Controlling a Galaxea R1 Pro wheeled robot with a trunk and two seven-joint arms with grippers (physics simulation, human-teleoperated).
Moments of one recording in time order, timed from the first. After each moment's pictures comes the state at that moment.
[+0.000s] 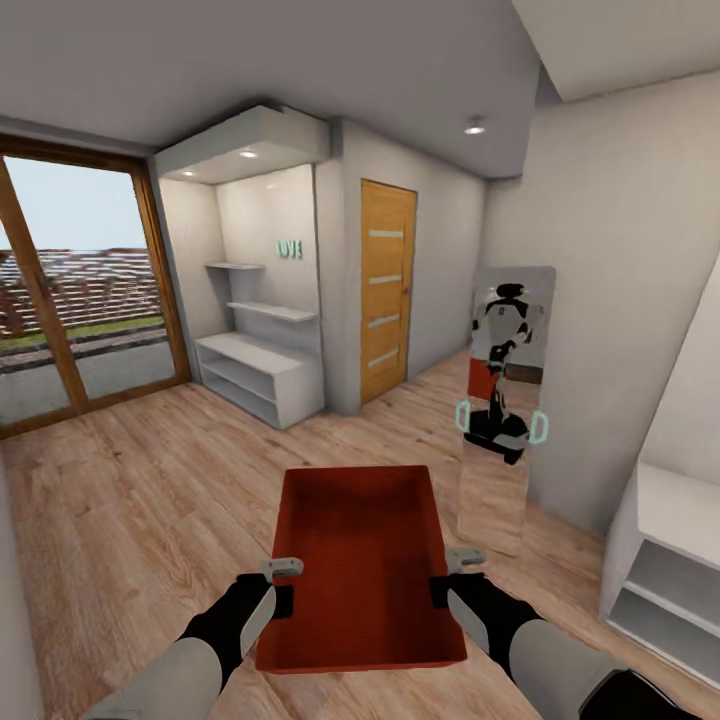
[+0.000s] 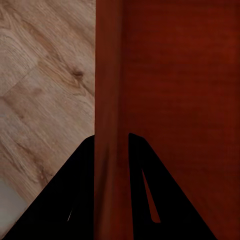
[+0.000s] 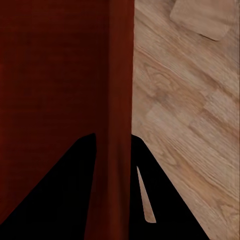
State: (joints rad) left arm -0.65 -0.13 0.01 -0.38 0.08 0.46 0.21; right arm -0.73 0.05 0.54 -0.25 -0.49 0.28 -0.23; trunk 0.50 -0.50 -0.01
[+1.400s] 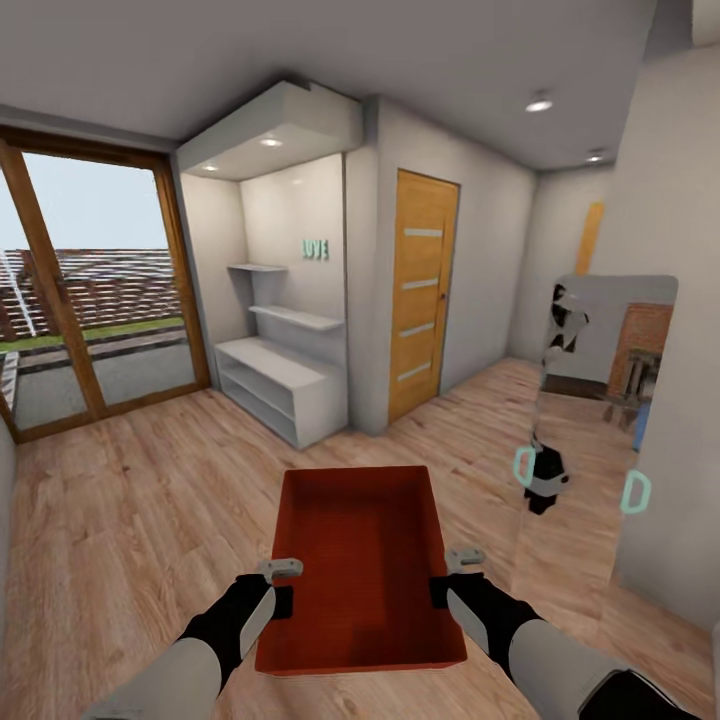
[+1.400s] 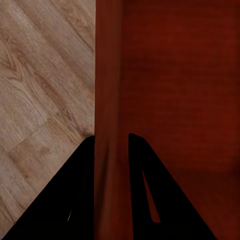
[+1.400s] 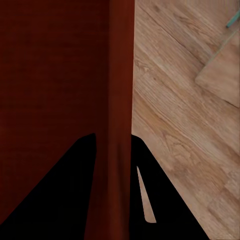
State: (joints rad) left arm -0.65 -0.12 0.01 -0.38 0.09 0.46 0.21; right arm -0.73 0.05 0.54 -0.25 -0.49 0.29 -0.23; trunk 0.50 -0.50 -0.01
